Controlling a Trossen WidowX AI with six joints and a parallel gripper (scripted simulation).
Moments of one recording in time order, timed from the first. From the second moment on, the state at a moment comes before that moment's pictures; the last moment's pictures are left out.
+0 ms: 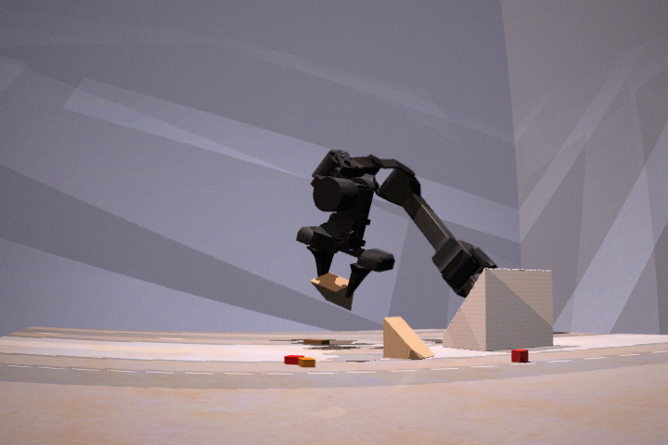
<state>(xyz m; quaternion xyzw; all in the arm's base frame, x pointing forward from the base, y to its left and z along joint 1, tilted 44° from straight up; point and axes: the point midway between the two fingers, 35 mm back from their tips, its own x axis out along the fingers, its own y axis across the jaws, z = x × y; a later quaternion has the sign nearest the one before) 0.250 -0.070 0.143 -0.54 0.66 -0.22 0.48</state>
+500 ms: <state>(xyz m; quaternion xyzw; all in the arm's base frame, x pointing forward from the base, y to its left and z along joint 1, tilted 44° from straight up) 0.251 -0.071 0.145 -0.38 0.60 -0.36 0.61</state>
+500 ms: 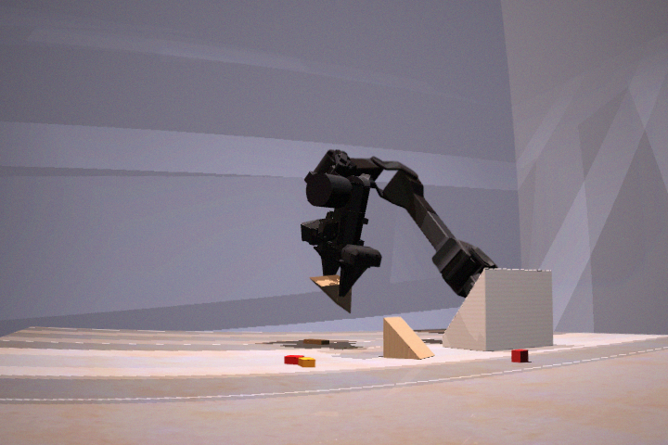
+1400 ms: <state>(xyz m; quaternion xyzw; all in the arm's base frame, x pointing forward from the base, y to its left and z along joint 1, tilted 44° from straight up) 0.255 -0.071 0.152 -0.02 0.42 -0.55 0.73</state>
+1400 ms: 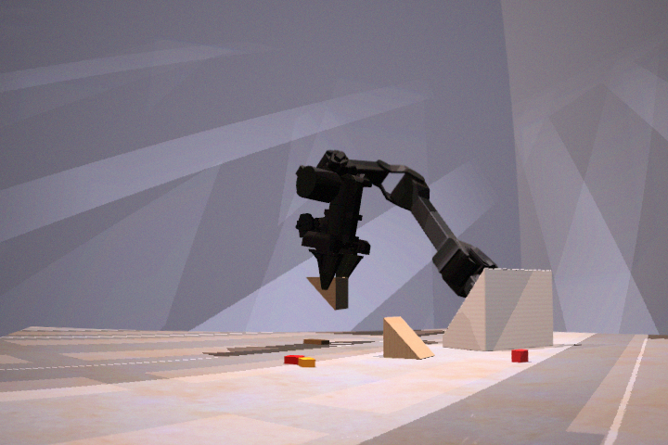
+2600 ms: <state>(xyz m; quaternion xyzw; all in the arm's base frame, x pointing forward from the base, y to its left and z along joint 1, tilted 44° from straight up) 0.274 0.020 0.100 0.06 0.40 -0.52 0.75</state>
